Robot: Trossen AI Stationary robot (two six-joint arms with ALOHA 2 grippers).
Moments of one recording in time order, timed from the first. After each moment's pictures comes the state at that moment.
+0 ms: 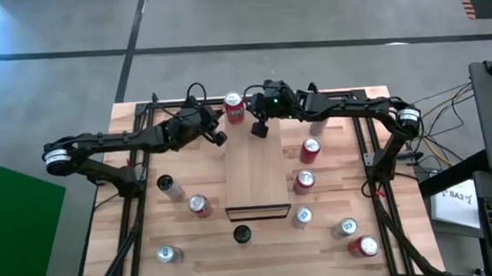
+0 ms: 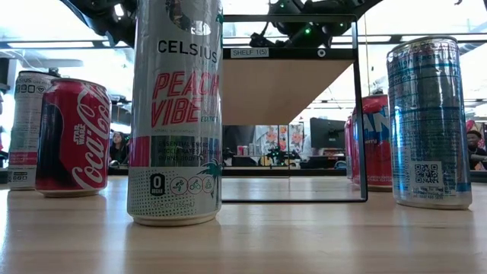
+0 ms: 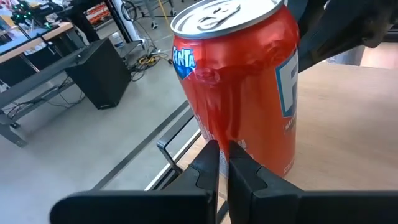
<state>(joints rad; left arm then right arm) 0.31 1.29 0.78 0.14 -0.46 0.12 -0.38 1.71 1.30 -0.10 0.07 -0.25</state>
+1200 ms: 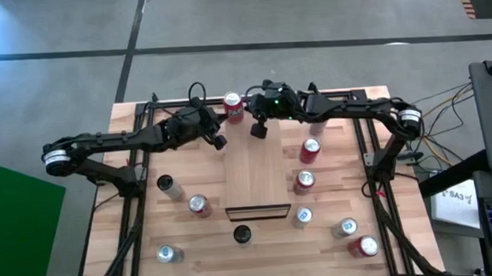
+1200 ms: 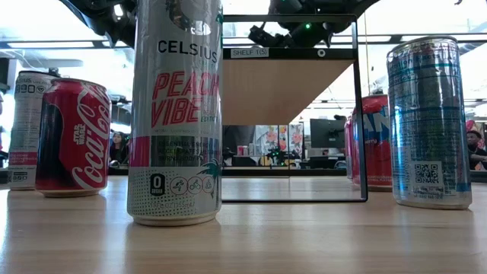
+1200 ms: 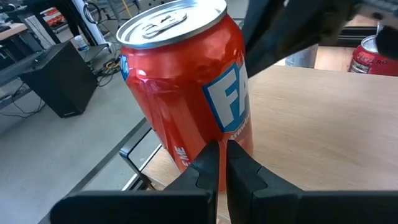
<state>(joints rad) 0.32 1.28 0.78 0.13 -0.31 0.12 -0.36 1.70 1.30 -0.07 0.07 -0.27</state>
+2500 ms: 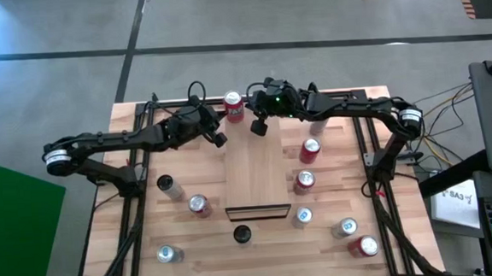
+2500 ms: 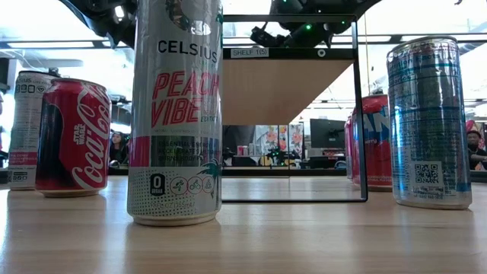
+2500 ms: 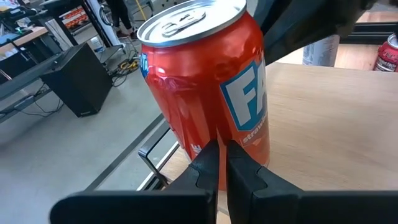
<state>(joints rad) 0.34 1.29 0.78 0.15 -0.36 0.14 -0.38 1.69 1.30 -0.07 0.07 -0.24</state>
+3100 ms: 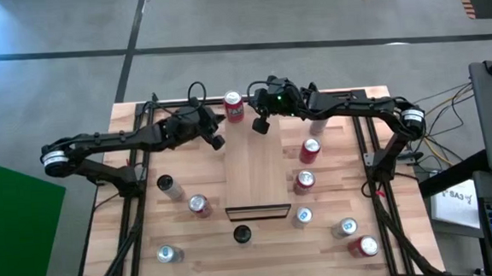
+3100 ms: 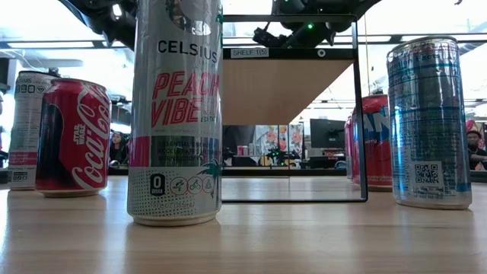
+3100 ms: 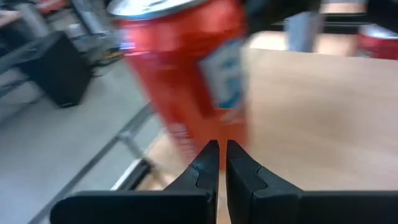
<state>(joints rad) 0.33 1.26 0.78 0.07 -0.27 0.11 -0.40 1.68 1.30 -0.10 0.11 -0.24</state>
